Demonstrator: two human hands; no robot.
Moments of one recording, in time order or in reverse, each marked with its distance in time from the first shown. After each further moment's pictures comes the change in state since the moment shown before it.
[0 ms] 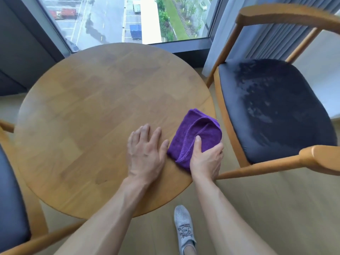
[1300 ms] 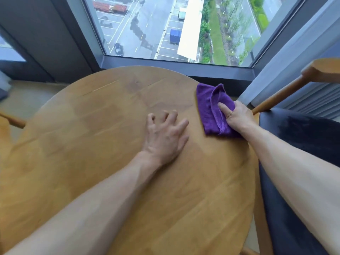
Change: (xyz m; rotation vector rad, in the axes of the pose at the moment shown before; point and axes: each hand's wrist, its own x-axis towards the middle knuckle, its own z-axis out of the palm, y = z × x) left_hand 0.207 -0.011 -0.002 0.262 0.038 0.107; right_hand 0.265 -0.220 0.105 -0.465 -0.448 -0.713
